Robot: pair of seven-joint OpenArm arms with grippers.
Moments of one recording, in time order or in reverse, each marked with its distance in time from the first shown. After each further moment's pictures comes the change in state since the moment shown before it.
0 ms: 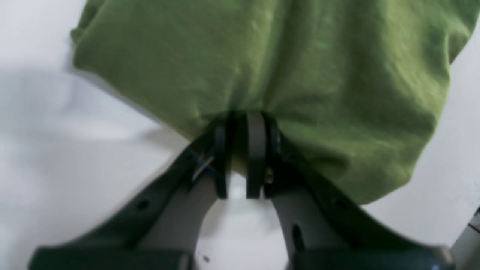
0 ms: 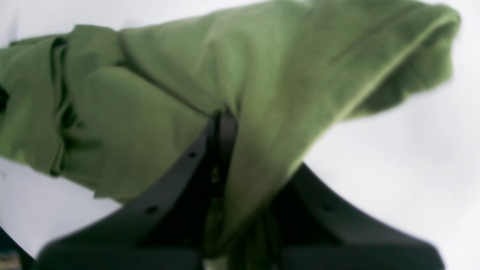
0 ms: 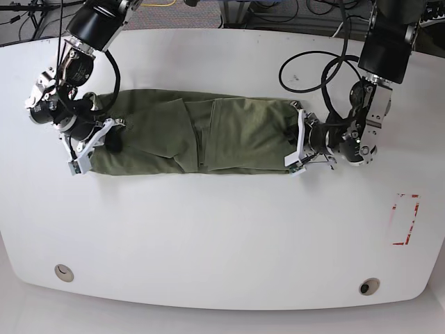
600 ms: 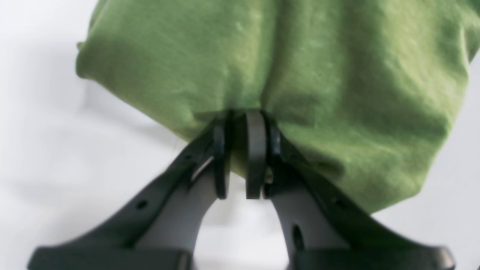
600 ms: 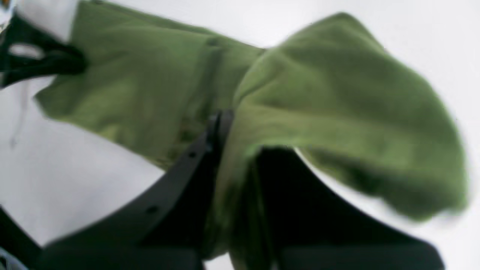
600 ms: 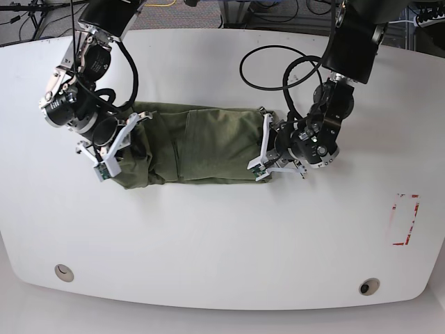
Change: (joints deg) left arm -0.5 12.9 0.5 0.4 17.8 1.5 -0.2; right arm -3.4 -3.6 -10.6 15.3 -0.4 -0.1 -0.7
